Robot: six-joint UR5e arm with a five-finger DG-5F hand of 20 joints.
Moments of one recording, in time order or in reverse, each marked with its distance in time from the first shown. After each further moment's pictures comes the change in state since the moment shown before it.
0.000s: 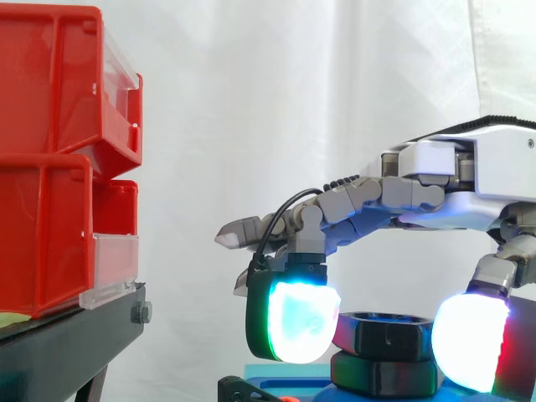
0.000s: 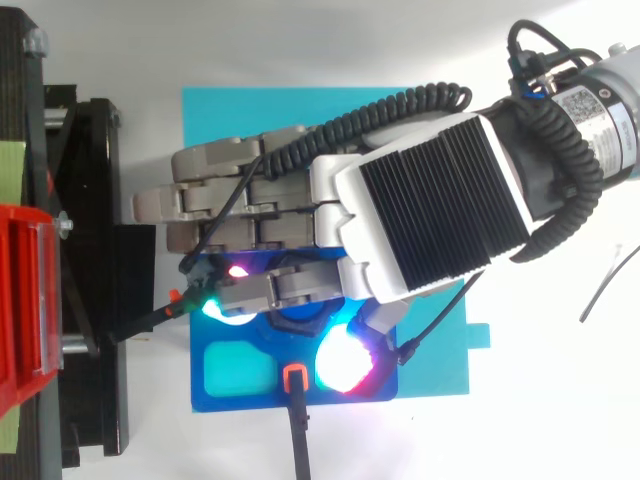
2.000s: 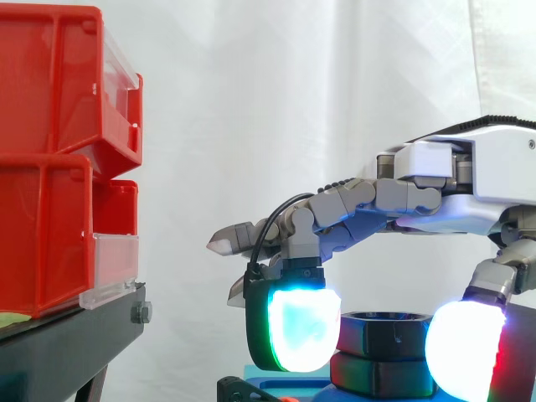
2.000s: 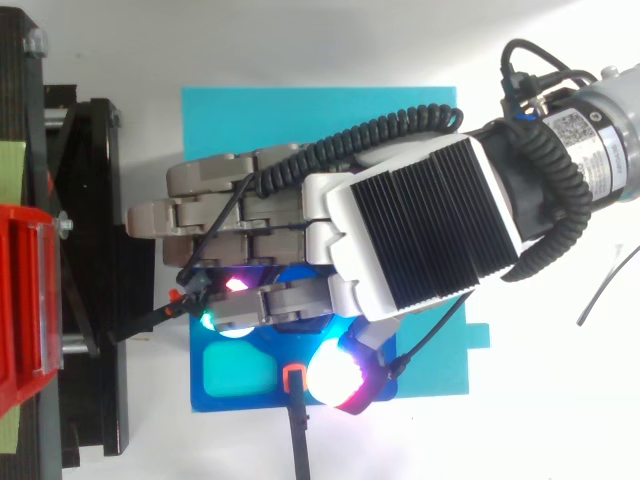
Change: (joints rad) arm 0.021 -0.002 -0.009 0.014 0.039 0.006
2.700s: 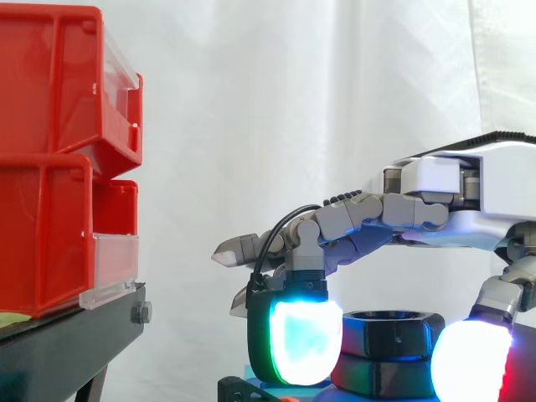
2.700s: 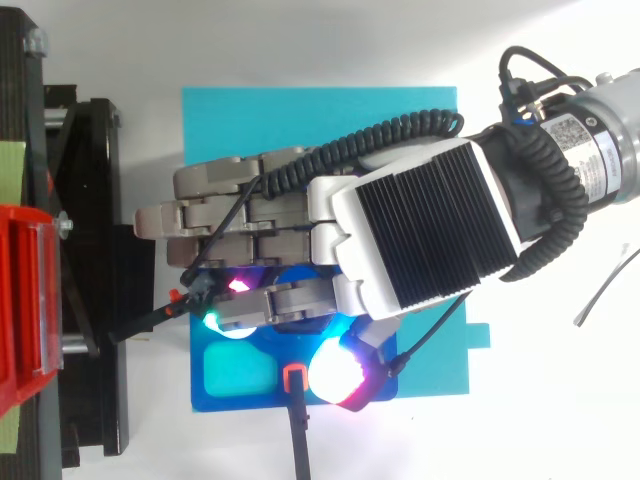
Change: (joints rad) arm 0.000 0.001 -0.036 0.050 0.000 0.002
